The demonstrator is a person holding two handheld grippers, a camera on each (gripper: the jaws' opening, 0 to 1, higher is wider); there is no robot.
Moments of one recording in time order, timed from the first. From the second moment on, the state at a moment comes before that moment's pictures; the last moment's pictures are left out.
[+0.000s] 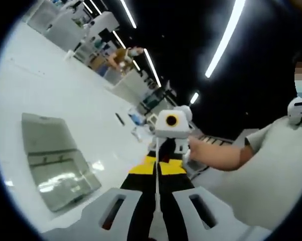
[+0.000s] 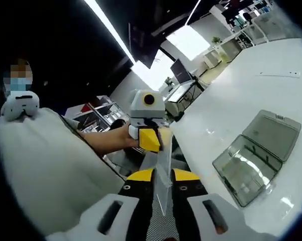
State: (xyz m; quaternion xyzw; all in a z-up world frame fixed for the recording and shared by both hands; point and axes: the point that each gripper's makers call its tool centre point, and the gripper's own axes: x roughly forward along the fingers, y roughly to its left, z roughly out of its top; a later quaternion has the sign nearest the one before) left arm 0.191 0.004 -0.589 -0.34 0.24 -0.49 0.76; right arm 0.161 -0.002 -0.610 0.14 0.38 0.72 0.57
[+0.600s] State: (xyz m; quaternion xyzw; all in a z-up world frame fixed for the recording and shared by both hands) left arm 0.189 0.004 -0.586 -0.35 0.24 -0.50 0.76; right arm 0.157 -0.001 -0.609 0.15 0.39 0.72 0.56
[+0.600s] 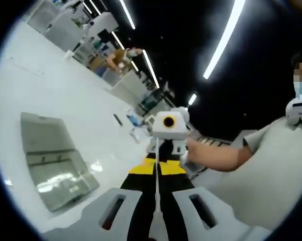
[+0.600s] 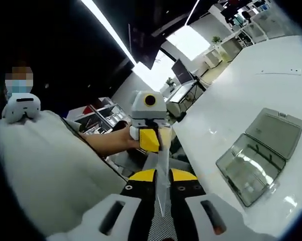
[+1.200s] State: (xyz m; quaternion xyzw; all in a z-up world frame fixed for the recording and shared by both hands) left arm 0.189 0.008 -0.586 -0.38 0.23 -0.50 0.75; right arm 0.154 0.002 -0.603 0.17 0.39 0.71 0.56
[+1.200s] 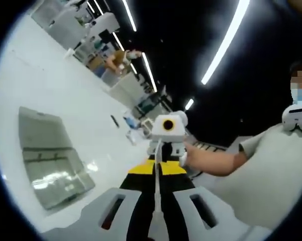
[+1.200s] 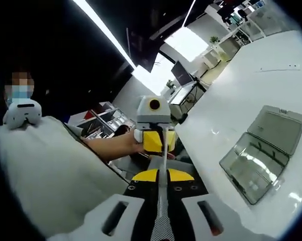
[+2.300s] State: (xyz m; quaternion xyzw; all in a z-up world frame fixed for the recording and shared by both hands) left arm 0.197 0.025 -0.599 -0.27 0.19 -0.45 0.83; right arm 0.164 0.004 -0.610 0.14 0.45 0.66 0.59
